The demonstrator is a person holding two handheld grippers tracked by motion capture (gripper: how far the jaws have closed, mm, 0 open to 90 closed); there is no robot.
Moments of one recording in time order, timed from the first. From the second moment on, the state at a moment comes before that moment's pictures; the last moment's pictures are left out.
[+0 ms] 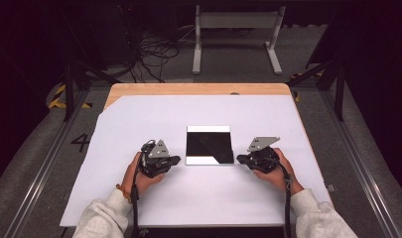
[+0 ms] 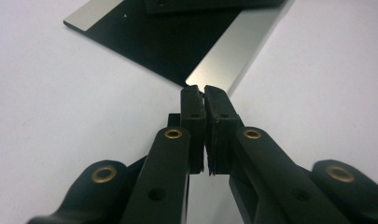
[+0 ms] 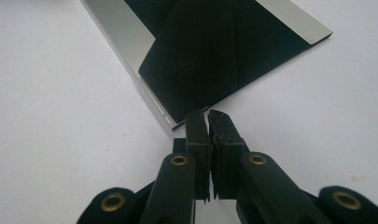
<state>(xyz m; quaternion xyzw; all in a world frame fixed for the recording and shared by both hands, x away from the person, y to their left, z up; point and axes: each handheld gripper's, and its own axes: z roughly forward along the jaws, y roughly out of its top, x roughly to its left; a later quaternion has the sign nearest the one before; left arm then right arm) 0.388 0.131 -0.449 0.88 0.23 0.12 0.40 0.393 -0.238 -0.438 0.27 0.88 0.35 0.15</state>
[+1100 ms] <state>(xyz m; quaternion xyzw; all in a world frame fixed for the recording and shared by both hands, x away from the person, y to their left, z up) 0.415 0.115 -0.459 0.87 0.26 0.11 0.41 0.396 -0.231 -0.439 0.29 0.88 0.35 0.15</state>
